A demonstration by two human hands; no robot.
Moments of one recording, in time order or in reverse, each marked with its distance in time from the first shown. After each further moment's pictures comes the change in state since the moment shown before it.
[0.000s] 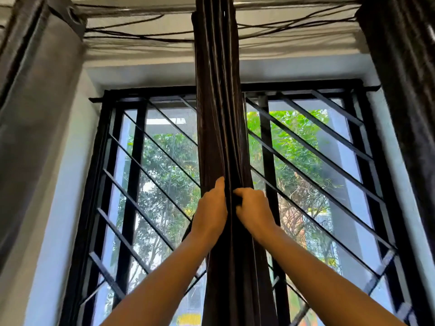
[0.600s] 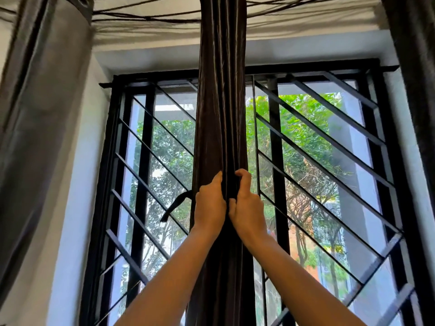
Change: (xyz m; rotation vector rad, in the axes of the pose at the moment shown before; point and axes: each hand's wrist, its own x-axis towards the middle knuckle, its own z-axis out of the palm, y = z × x) left_hand -0.028 -0.011 -0.002 -0.033 0.089 -0.144; right_hand -0.050 -0.027 0.027 0.127 0.085 0.010
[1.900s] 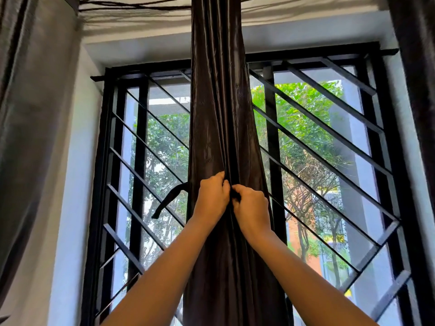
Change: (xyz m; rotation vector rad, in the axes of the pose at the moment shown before) left_hand 0.005 0.008 0.015 -0.019 -0.120 -0.012; right_hand -0.004 0.035 0.000 -0.082 -0.013 0.100
